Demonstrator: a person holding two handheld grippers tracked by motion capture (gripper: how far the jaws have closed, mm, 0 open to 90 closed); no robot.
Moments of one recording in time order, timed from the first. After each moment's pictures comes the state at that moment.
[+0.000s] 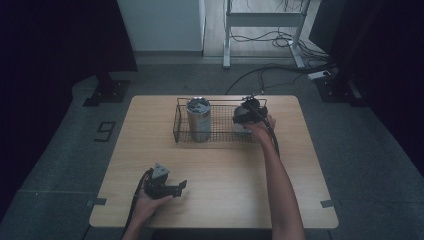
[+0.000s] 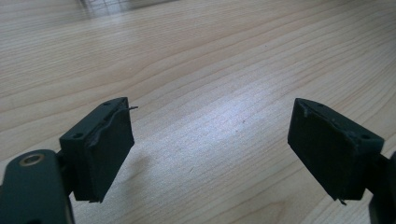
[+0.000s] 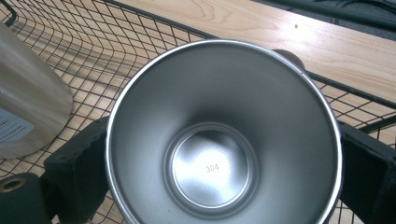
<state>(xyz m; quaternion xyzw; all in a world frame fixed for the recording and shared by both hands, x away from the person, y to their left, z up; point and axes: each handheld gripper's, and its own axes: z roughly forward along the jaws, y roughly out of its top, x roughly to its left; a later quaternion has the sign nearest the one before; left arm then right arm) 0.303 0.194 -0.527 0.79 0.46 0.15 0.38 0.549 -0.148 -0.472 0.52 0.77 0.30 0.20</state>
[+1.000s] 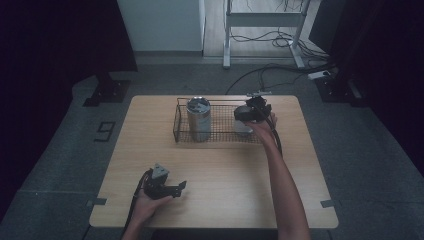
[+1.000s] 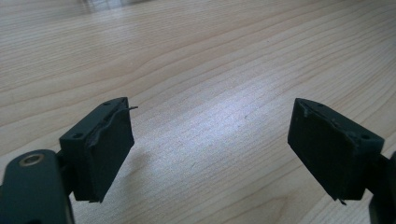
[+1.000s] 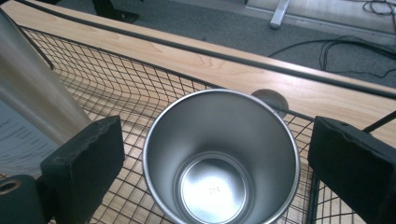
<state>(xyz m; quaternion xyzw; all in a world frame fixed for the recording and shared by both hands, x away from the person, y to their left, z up) 0.302 0.196 -0.528 0.79 0.46 0.15 0.37 0.527 -0.155 -0.446 0.51 0.74 0.38 0.24</state>
